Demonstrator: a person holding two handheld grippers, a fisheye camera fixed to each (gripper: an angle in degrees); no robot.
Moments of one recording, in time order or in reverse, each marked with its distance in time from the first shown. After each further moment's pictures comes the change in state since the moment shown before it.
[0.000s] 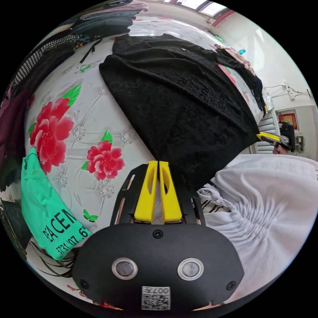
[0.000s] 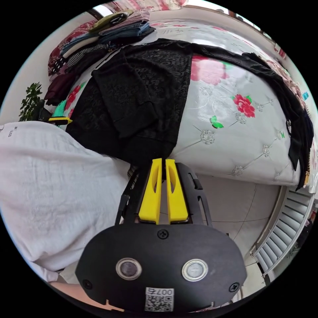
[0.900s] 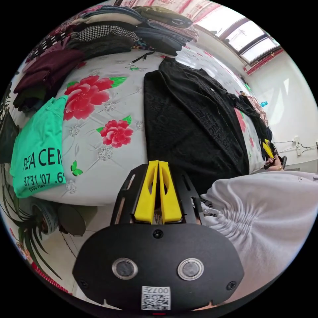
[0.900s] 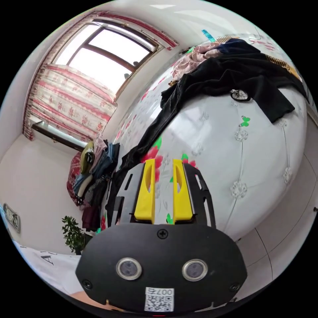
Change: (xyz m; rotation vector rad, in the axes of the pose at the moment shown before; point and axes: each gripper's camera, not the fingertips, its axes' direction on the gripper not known) left arm 0.046 0.057 0.020 0.250 -0.003 -0.422; right arm 0.151 0.145 0.195 0.742 -0.407 0.663
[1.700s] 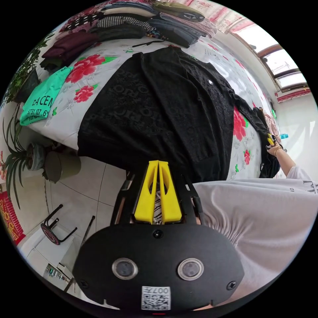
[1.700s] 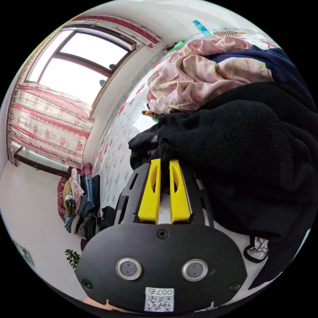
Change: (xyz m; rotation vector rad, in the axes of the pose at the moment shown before) left arm 0.194 0.040 0.057 -0.056 -0.079 -0.330; right arm 0.154 -0.277 0.193 -0.031 0.093 0.081
